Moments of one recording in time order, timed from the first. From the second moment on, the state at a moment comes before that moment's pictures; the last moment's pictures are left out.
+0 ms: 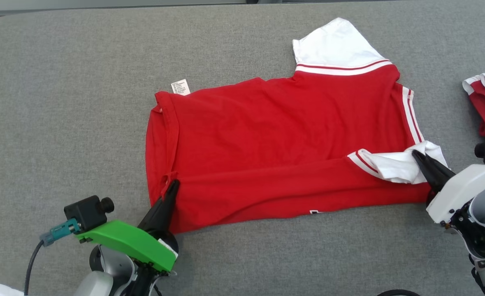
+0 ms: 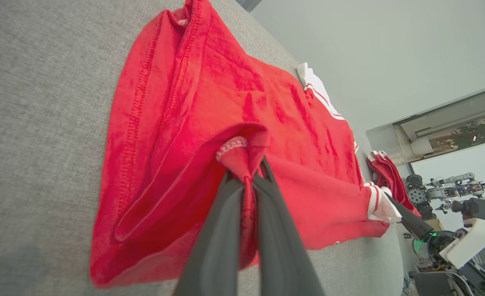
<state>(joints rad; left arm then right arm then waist) -0.11 0.28 -0.43 -0.05 -1.10 0.08 0.05 -0.20 -0.36 0.03 0.14 0.72 0.13 0.33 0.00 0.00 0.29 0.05</state>
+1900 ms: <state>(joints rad) -0.10 0.37 -0.58 0.12 -0.75 0.19 0.02 -0.19 -0.44 0.19 0.37 0.41 0.13 -0.05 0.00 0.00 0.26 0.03</state>
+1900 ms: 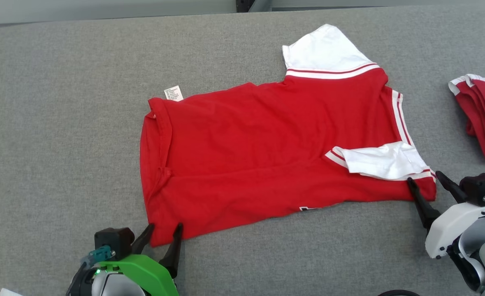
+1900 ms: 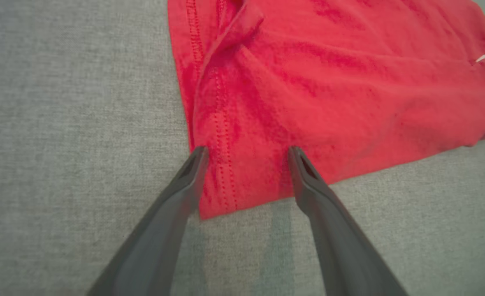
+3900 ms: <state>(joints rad) 0.05 0.53 -0.50 -0.12 -1.02 0.16 0.25 0.09 -0.50 0.13 0.07 0.72 0.13 0.25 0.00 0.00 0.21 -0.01</state>
